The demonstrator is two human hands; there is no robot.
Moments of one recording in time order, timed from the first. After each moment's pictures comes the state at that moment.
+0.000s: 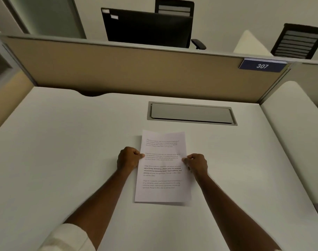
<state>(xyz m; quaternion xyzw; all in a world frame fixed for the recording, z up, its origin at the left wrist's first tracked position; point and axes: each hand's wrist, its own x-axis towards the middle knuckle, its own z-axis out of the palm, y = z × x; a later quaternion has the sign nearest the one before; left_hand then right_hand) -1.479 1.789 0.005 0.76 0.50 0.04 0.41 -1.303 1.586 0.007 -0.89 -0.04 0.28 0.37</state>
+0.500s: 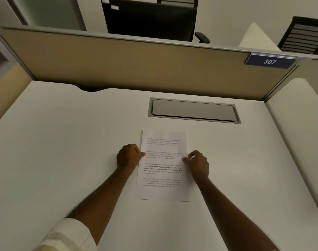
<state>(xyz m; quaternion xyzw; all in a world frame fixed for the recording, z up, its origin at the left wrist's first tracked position) -1.472 1.796 -0.012 0.83 0.49 0.03 0.28 -1.304 1.589 -0.011 -0.93 -0.09 0.22 0.30</state>
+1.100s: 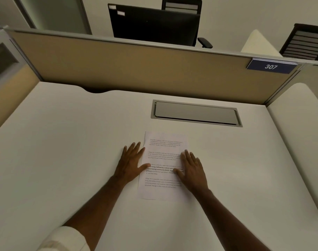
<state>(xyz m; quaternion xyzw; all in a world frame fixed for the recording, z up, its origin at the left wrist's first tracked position) -1.509 1.792 -0.037 0.95 0.27 -0.01 0.18 -1.328 1.568 -0.038 -0.89 -0.43 0.13 0.06</state>
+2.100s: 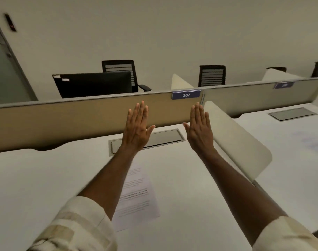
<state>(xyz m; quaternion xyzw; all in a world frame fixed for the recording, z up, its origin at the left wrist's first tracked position) -1.332 1.711 0.204 0.95 0.07 0.29 0.01 -1.225 1.479 0.209 -0.92 -0.29 -0.25 0.10</state>
